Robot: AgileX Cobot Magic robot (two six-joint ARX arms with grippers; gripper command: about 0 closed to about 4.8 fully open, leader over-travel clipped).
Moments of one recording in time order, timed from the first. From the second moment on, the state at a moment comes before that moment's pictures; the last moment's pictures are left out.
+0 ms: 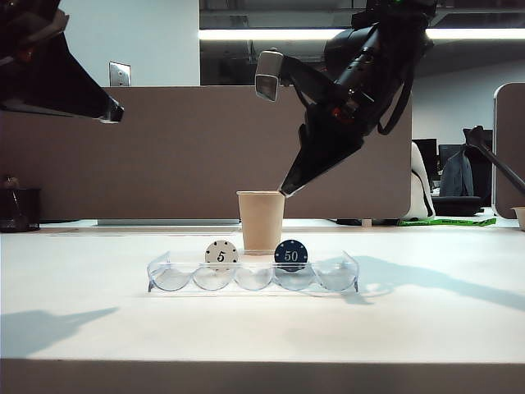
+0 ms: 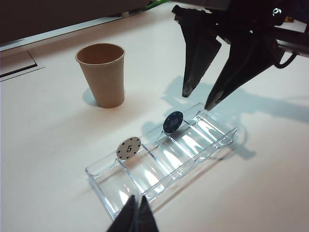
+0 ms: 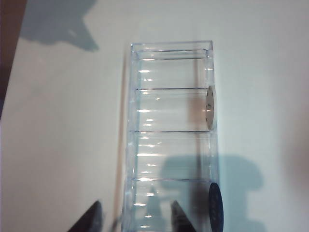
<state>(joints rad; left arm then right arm) -0.67 0.70 0.33 0.13 -0.03 0.07 0.44 1.93 1.63 -0.97 -0.65 -1.05</state>
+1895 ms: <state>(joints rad) -0.67 0.70 0.33 0.13 -0.03 0.07 0.44 1.98 1.62 -0.89 -0.64 -1.05</state>
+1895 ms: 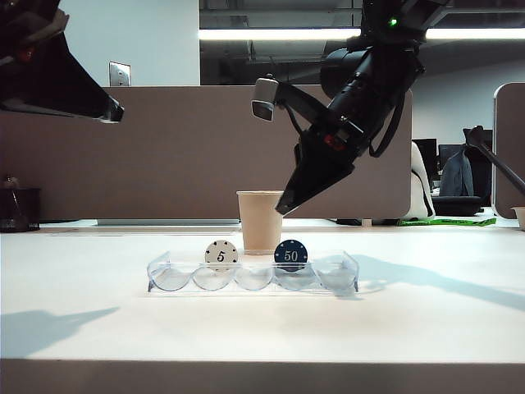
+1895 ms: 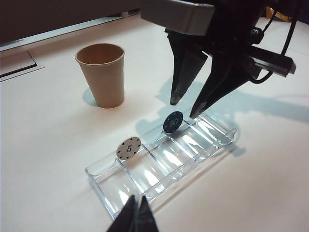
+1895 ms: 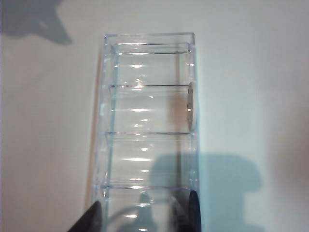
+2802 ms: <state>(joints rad) -0.67 0.70 0.33 0.13 -0.03 0.07 0.44 2.01 1.62 -0.86 -0.60 -1.04</state>
